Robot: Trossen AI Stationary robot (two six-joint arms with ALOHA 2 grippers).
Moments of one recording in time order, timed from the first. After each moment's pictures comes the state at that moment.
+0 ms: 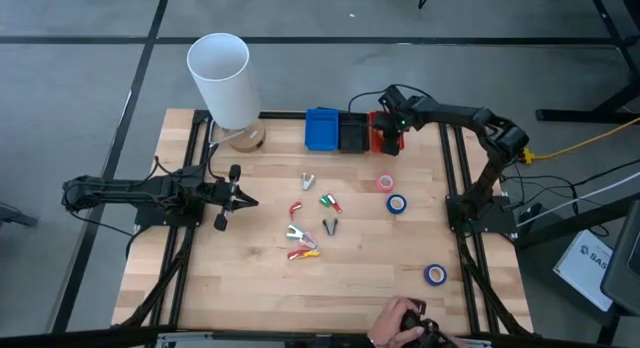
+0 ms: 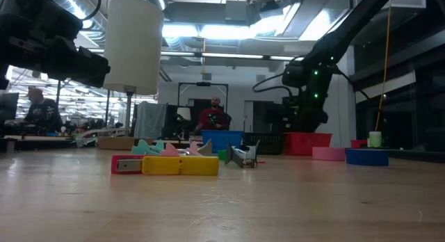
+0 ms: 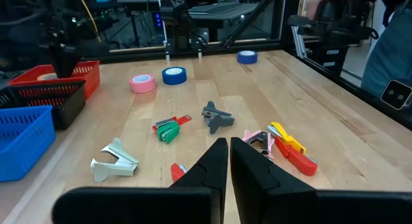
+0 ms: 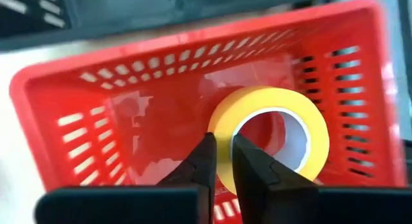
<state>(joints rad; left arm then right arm) 0.10 0.23 0.01 0.05 0.20 0.07 -0.81 1.76 1.08 -0.54 0.01 -0.61</state>
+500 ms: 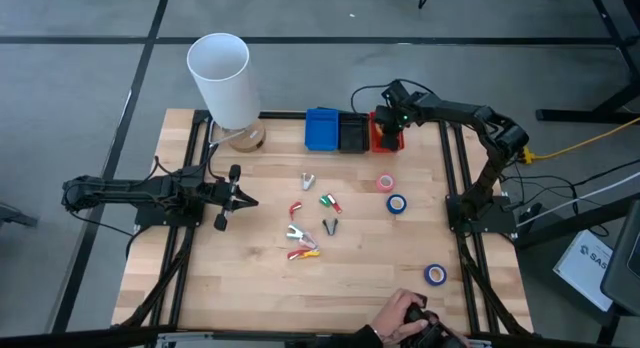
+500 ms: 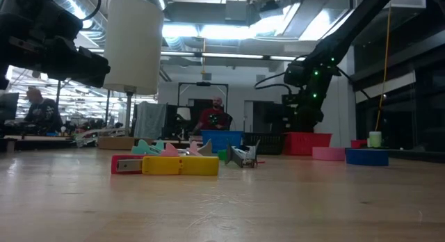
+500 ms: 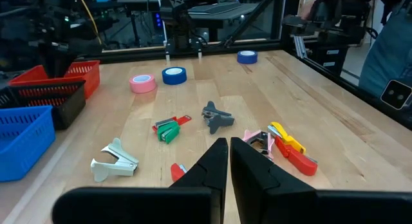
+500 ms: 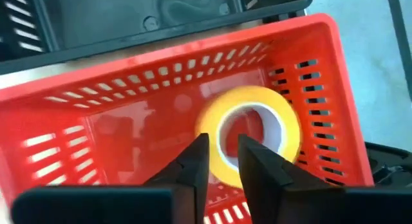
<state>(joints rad) 0.10 0.23 0.01 0.05 0.20 0.07 -0.85 1.77 1.09 -0.50 -0.04 -0.61</state>
